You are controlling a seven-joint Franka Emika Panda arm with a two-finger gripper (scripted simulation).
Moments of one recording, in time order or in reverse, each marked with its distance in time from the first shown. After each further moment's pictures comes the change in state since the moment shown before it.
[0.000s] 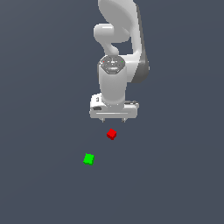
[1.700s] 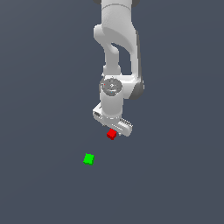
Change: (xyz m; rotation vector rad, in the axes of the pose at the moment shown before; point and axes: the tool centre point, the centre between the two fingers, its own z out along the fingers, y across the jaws) arm 0.005 0.009 0.081 -0.011 0.030 0.551
